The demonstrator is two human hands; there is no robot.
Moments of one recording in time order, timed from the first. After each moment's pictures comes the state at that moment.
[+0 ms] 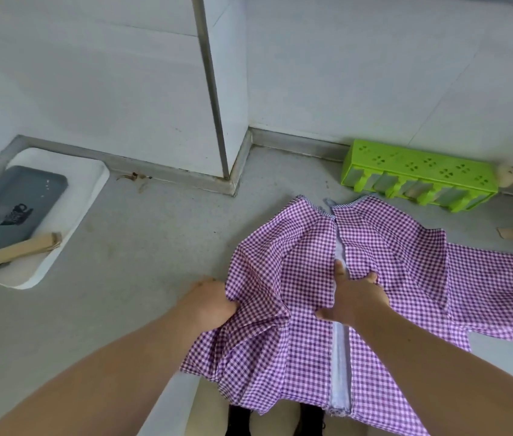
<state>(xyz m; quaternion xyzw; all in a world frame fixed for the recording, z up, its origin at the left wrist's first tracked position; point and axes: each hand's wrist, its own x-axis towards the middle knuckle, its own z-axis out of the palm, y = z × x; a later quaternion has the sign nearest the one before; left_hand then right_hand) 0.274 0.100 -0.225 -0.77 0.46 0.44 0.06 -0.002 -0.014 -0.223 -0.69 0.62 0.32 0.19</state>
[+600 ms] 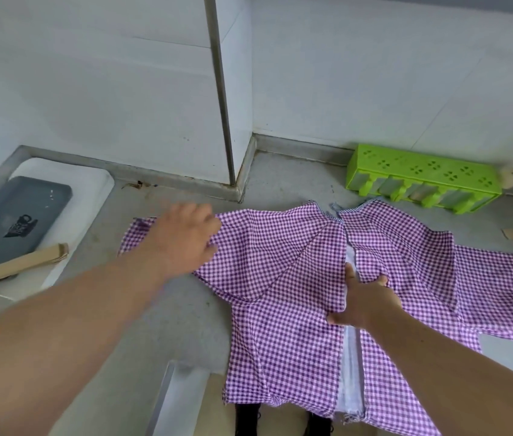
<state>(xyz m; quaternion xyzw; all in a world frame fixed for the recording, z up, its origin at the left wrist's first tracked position) 0.372 0.041 -0.146 -0.64 0.76 -0.02 0.11 0.009 -0.014 -0.205 -0.68 0.62 0.35 0.17</state>
